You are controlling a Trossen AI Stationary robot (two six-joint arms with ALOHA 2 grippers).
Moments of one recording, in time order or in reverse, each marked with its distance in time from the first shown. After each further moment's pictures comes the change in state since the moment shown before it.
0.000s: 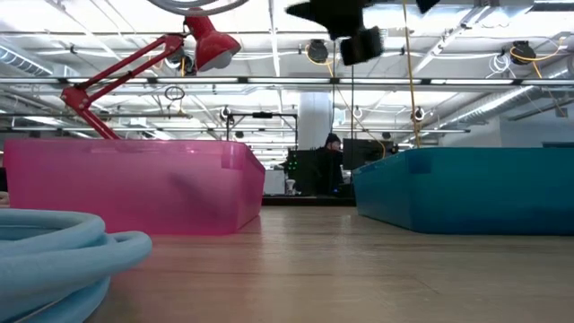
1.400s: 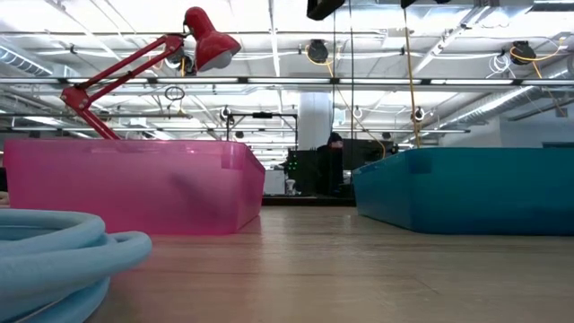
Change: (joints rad) left arm -0.168 -0.011 0.000 0.024 -0.281 -0.267; right arm 0.021 0.042 -0.025 0.473 -0.004 0.172
